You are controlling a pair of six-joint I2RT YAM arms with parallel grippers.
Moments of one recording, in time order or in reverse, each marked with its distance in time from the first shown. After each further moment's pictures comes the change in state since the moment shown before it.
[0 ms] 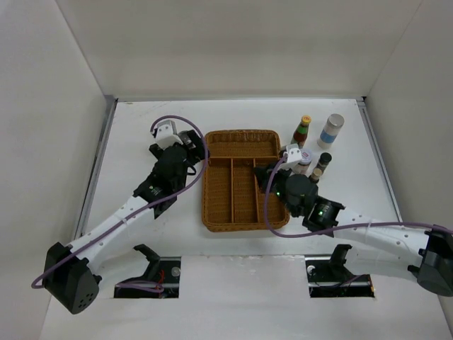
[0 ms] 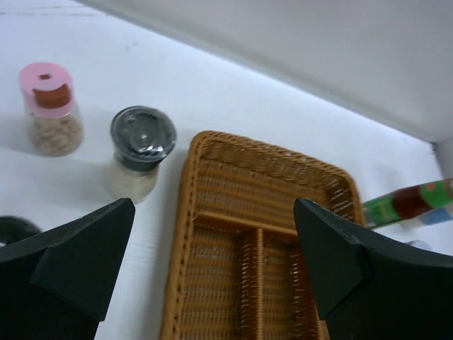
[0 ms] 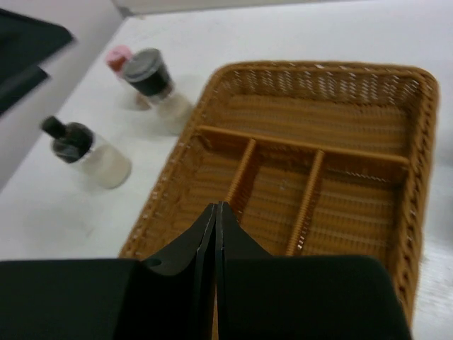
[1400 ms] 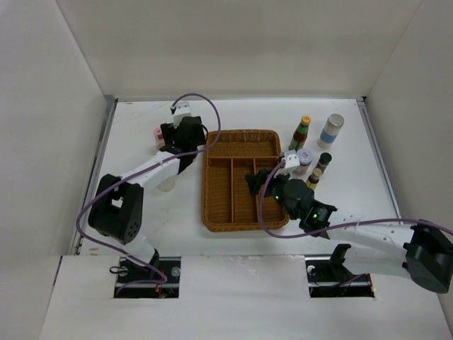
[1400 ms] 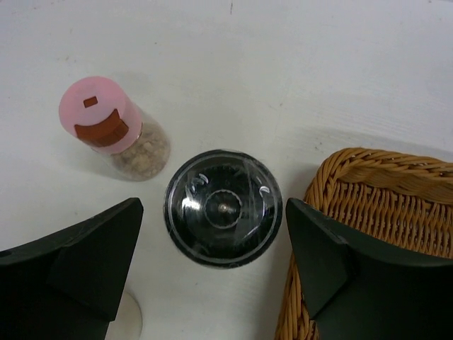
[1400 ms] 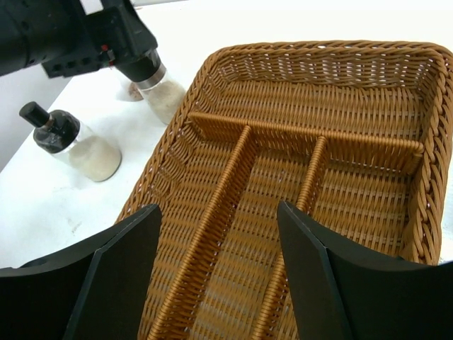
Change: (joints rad) left arm 0.196 0.578 0.292 -0.064 -0.026 0.211; right arm -0.031 0.059 -0.139 0.214 -0.047 0.005
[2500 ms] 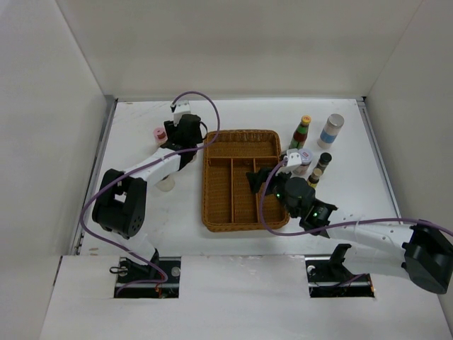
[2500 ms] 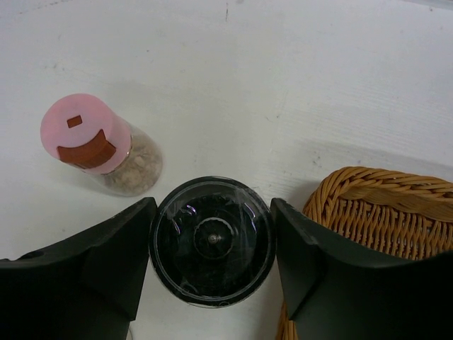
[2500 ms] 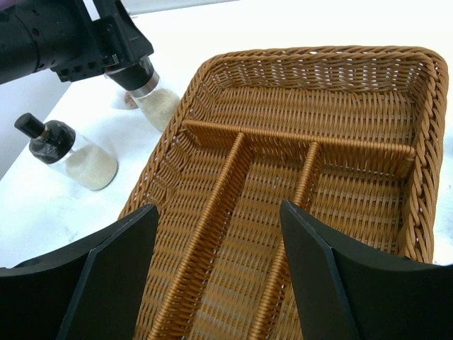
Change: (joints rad) left arm 0.028 0.069 0.047 0.028 0.033 0.004; right arm -0.027 0.006 -0.002 0.018 -0.010 0.006
